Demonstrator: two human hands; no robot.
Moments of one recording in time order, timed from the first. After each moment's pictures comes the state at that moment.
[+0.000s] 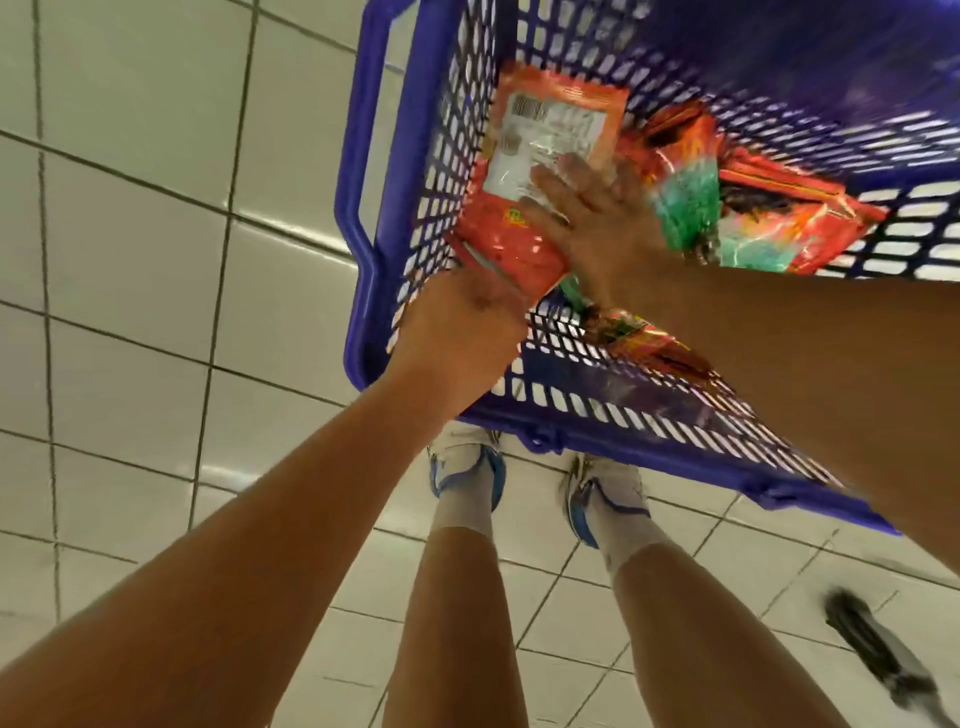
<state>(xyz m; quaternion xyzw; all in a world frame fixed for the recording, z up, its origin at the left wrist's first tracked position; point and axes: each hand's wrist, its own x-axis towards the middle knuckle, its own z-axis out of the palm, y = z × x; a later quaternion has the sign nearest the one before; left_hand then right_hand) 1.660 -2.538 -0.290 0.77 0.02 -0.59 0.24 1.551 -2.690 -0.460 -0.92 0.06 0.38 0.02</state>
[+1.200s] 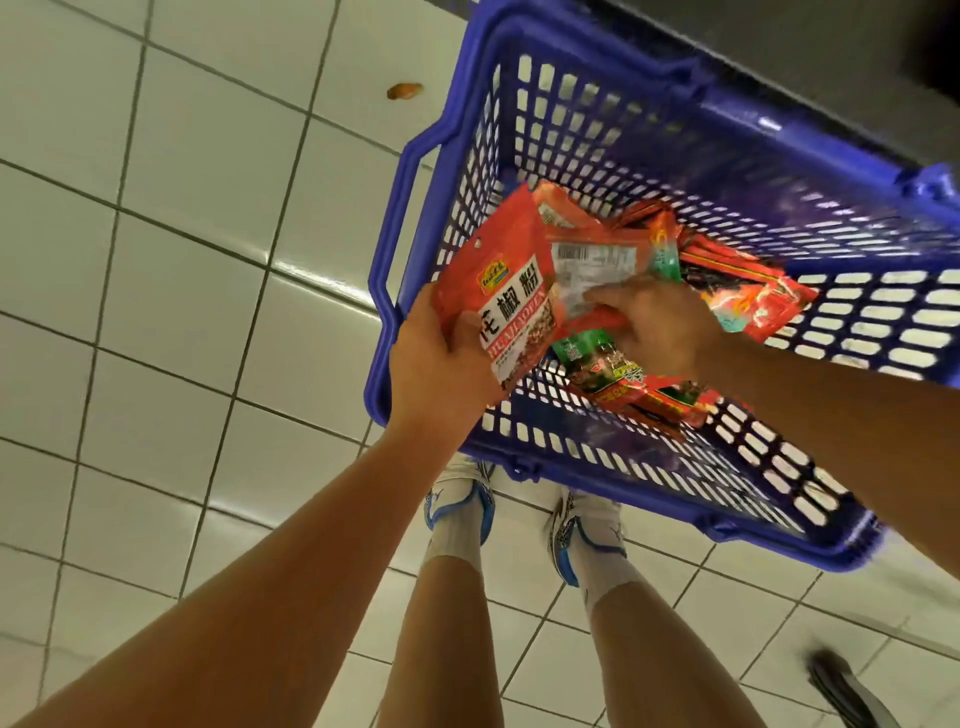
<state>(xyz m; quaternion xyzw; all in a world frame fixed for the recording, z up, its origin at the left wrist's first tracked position) 1.653 -2.529 -0.289 0.82 0.04 -0.42 0.39 1.513 -2.729 -0.388 -0.90 0.17 0.31 0.26</state>
